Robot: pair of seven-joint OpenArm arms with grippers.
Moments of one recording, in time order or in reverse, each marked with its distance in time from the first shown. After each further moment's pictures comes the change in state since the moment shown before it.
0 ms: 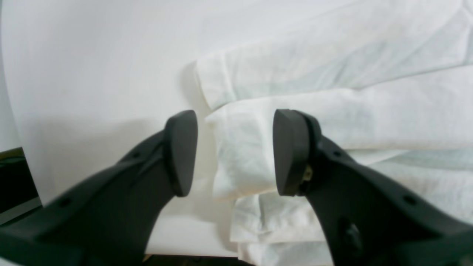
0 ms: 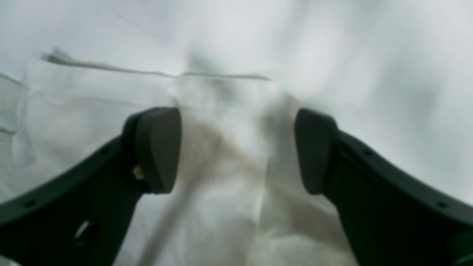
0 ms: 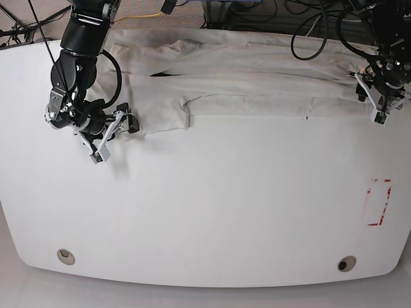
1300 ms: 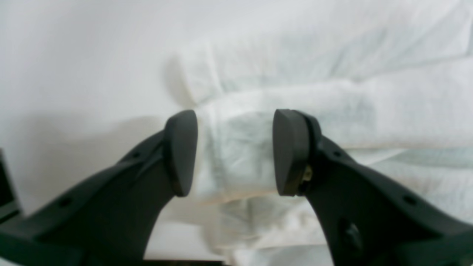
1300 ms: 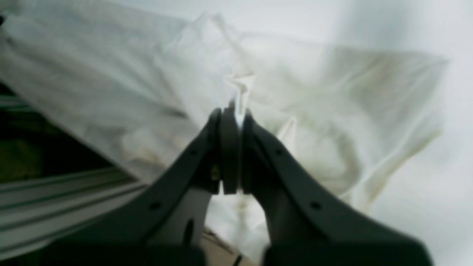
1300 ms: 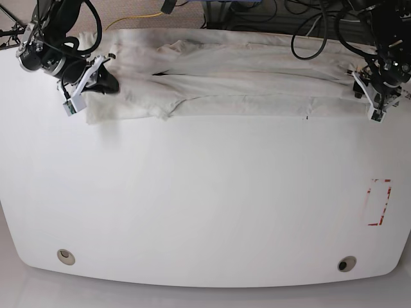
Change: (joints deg) left arm 0.0 0.0 1.2 -3.6 0.0 0.0 -0.2; right arm -27.5 1.9 14.2 30.5 35.9 0.0 -16.0
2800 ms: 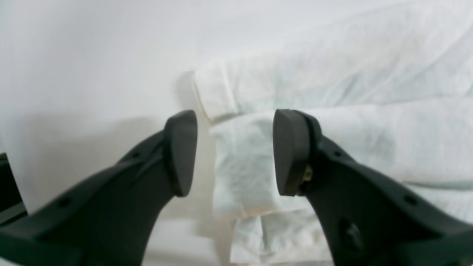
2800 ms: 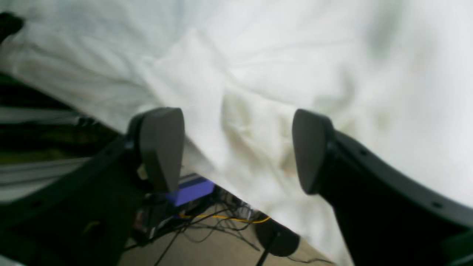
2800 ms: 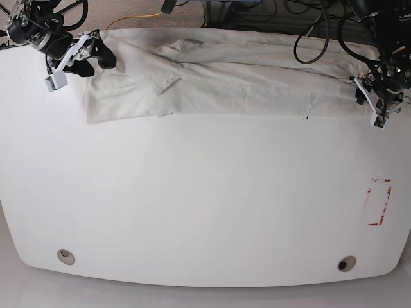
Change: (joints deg) left arm -3.1 -1.2 0.0 -1.2 -0.4 0.0 0.4; right arm -7.3 0.3 5.9 0.4 8.0 0.0 0.7
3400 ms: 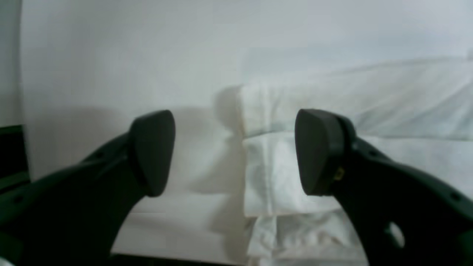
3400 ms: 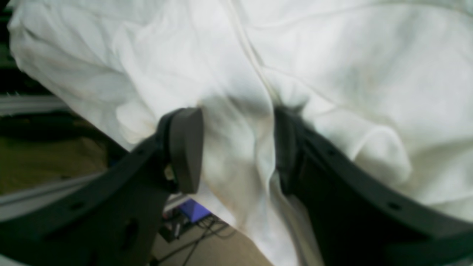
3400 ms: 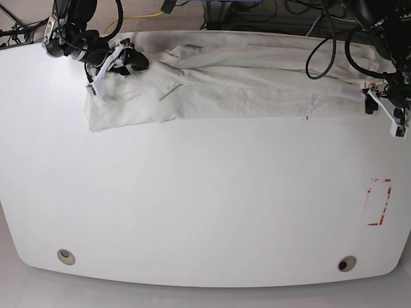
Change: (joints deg) left arm -5.0 0.7 -9.3 1.6 -9.1 0.2 10.9; right arm 7.3 -5.2 -11.3 -15.9 -13.8 0.3 5.9
